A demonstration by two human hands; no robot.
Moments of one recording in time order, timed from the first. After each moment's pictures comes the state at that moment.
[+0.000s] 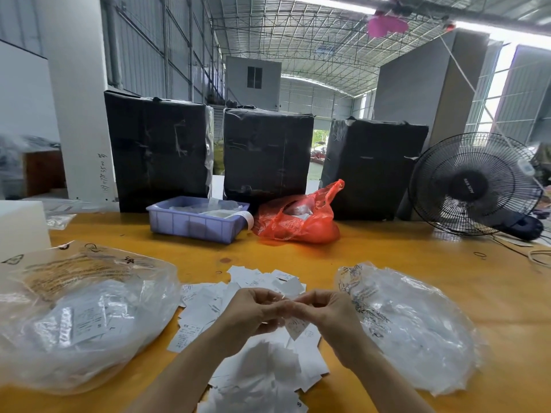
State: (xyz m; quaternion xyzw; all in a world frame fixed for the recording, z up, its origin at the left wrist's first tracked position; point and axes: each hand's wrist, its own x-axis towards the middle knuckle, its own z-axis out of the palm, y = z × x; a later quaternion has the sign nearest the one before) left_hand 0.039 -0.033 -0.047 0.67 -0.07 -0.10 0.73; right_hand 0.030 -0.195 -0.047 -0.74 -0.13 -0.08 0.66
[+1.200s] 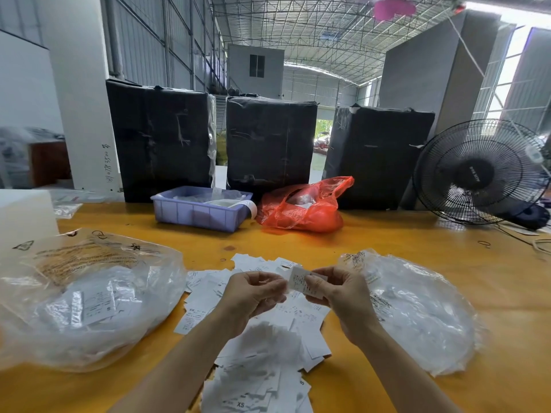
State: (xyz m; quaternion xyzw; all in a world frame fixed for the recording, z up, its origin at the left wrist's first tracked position) left_hand 0.041 -0.030 -0.051 0.62 -0.01 -0.06 0.78; right_hand 0.034 -0.202 -0.043 -0.68 -0.05 -0.09 0.73
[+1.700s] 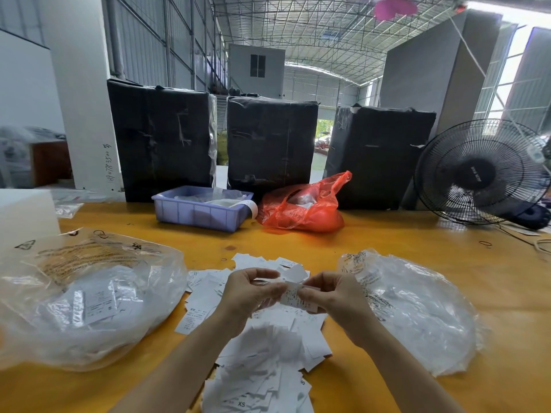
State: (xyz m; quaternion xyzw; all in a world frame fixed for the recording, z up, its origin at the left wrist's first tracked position) left_hand 0.043 -0.031 -0.052 0.65 -0.01 0.01 0.76; right_hand 0.031 -0.204 -0.040 -0.77 -0.10 -0.03 0.63
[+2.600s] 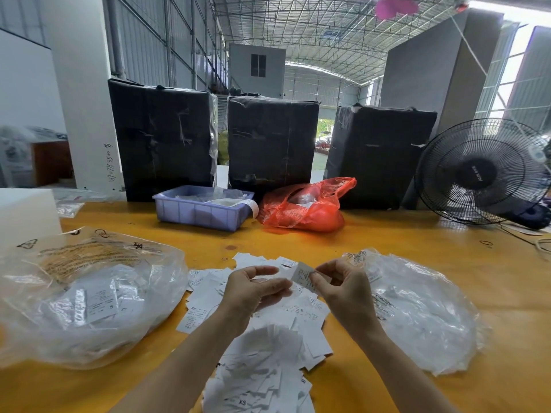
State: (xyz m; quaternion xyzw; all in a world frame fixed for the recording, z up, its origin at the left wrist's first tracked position) left_hand 0.036 -0.035 -0.045 0.57 0.00 -0.02 0.82; right_hand 0.033 -0.203 -0.043 -0.80 -0.11 -0.25 0.53
